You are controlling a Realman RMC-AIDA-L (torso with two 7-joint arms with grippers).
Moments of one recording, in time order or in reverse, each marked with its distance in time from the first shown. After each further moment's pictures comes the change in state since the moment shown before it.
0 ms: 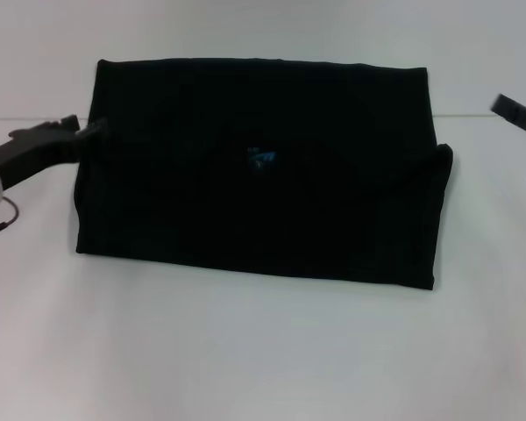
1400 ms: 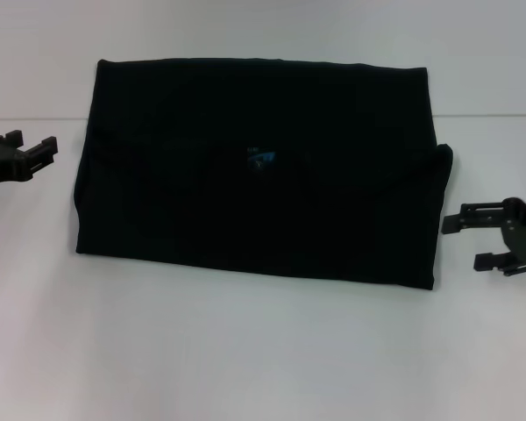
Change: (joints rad) left arm 0.068 0.006 0.021 0.122 0.096 -0.046 0.006; right arm 0.183 -0.117 -0.081 -0.055 -0.755 -0.247 1.124
